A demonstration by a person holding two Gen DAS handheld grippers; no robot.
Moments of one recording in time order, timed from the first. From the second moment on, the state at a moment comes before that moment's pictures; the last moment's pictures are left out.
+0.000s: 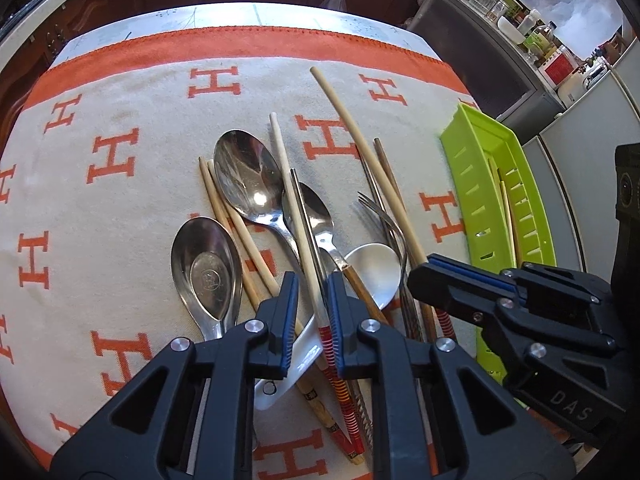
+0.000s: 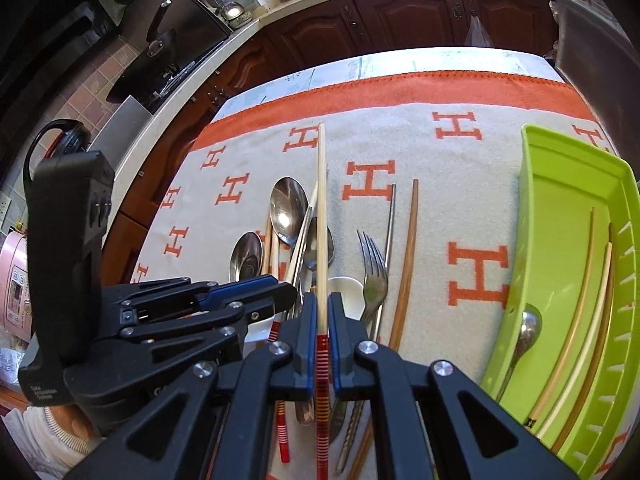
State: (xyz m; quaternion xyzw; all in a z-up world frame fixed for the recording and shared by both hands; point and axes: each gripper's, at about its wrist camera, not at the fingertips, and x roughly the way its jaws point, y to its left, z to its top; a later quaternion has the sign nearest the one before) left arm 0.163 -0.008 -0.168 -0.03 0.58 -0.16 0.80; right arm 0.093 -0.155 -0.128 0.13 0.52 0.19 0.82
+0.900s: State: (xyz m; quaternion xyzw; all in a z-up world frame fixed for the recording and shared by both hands) left arm 0.151 0.005 -0.152 -0.07 0.57 -0.17 0.80; right arm 0.086 -0.161 -0.122 0.14 0.51 0.20 0.83
